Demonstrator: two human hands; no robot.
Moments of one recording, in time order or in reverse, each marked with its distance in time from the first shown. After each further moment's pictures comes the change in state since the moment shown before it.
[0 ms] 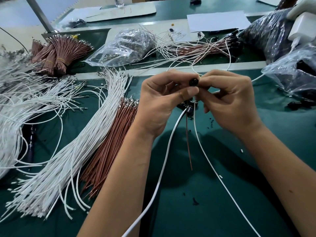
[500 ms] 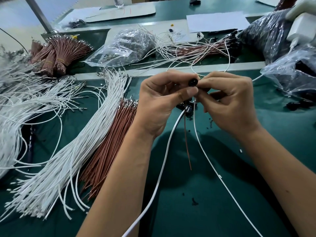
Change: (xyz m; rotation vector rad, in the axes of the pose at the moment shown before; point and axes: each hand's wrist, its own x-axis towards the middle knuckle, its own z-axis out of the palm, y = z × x) left_hand 0.000 0.000 0.000 -0.016 -0.010 0.019; right_hand -0.002 -0.006 -0.001 -0.147 0.029 -0.031
